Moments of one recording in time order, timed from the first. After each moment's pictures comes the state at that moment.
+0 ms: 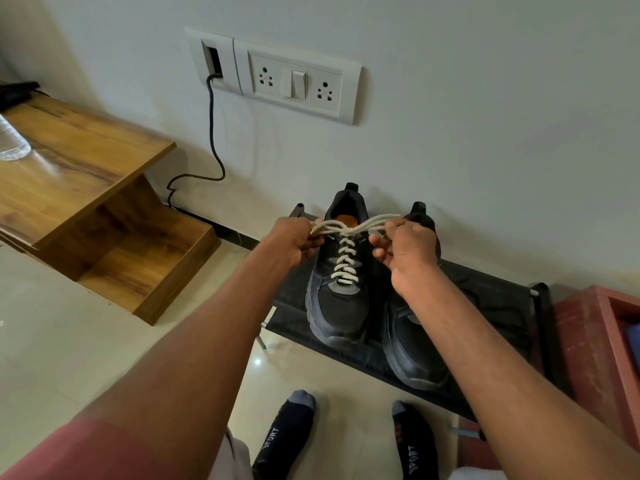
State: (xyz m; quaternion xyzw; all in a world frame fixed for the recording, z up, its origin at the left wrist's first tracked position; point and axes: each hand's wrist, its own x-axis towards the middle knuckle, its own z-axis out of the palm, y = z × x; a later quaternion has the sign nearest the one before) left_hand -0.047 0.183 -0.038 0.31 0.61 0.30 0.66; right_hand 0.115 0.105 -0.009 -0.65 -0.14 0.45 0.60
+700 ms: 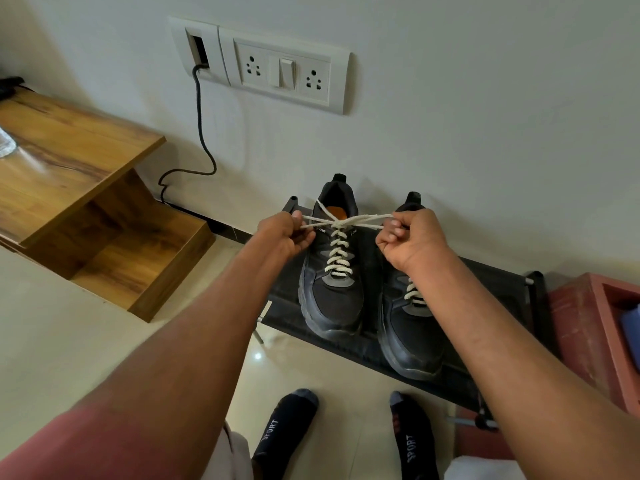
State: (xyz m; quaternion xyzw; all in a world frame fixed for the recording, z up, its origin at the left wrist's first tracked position) left_hand -0.047 0.193 -0.052 0.15 0.62 0.38 0.67; right_hand 0.140 0.112 -0.006 -0.48 0.06 0.60 0.63
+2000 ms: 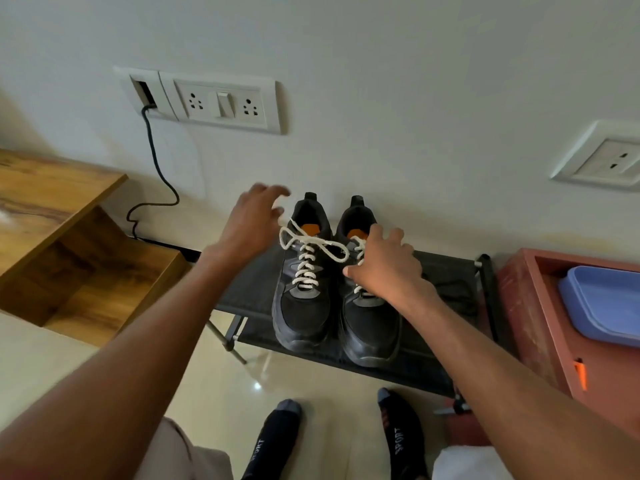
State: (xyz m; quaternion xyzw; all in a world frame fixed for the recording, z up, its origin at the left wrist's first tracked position) left_hand -0.029 0.161 0.013 0.82 0.51 0.21 0.15; right_hand 0.168 0.033 0.004 -0.83 -0.53 0.18 0.07
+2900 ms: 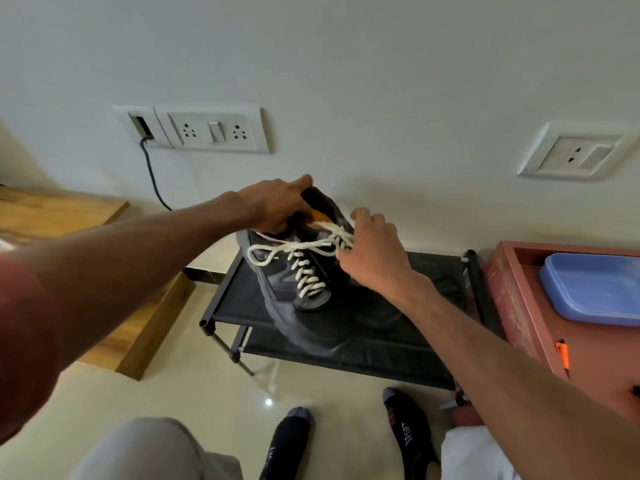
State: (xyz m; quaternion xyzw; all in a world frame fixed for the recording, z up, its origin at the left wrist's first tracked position) left_hand 0.010 0.199 0.075 0.96 0.23 -0.12 -0.13; right_hand 0.165 0.018 0.043 -0.77 -0.58 0.15 0.22
